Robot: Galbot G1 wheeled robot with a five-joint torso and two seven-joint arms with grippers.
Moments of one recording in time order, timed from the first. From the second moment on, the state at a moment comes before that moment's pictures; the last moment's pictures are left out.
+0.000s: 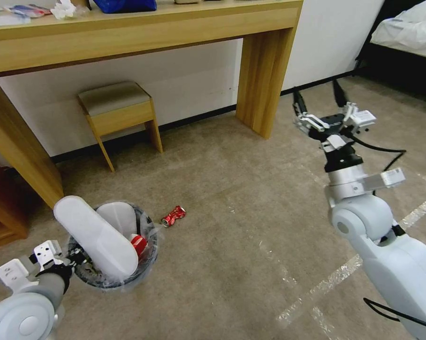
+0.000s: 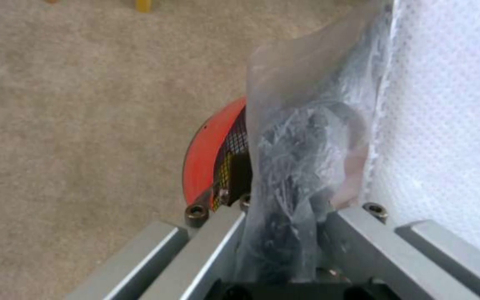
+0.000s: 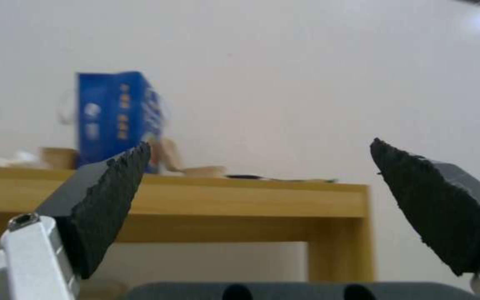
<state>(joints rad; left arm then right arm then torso) 1.62 -1.23 -0.91 -2.29 -1.11 0.63 -0.65 -0.95 0.86 0.38 2.01 0.62 0.34 0.15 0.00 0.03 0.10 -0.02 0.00</state>
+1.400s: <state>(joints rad) 1.67 -1.28 -0.94 -2.36 -1.08 0.61 -0.62 -1.17 0.94 0.52 2.00 0.52 0.37 0.12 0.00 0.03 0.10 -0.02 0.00</state>
